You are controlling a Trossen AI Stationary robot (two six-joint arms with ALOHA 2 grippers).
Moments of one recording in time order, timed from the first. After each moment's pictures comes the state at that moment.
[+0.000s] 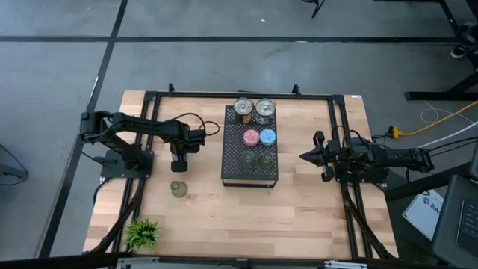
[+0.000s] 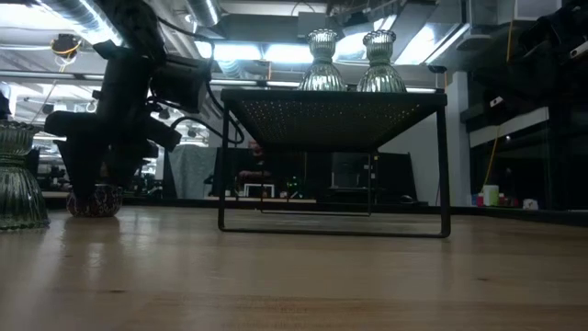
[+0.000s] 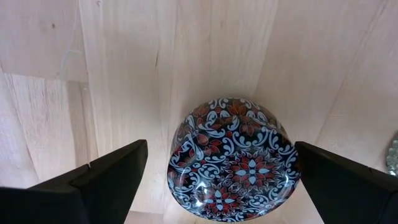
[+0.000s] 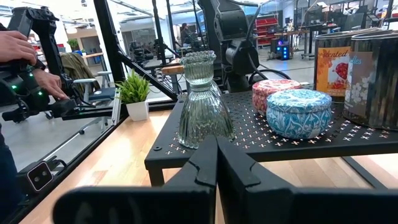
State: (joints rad) left arm 0.24 1.45 0.74 -0.94 -0.03 0.08; right arm 0.04 0.01 0.01 0.02 -0.05 0.14
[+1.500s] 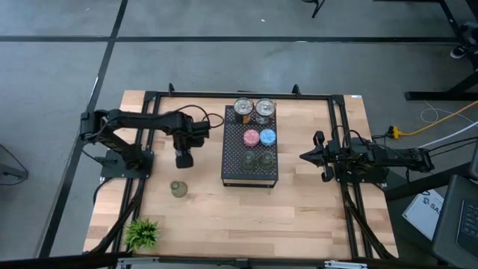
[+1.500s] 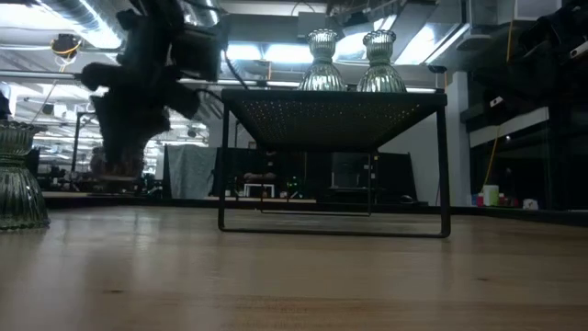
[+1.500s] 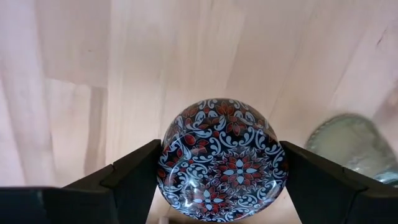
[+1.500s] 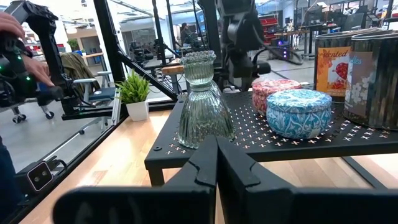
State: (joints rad) left arm 0.25 1.45 0.96 -1.14 0.05 0.00; right arm 0.04 0.01 0.01 0.02 -0.05 0.14
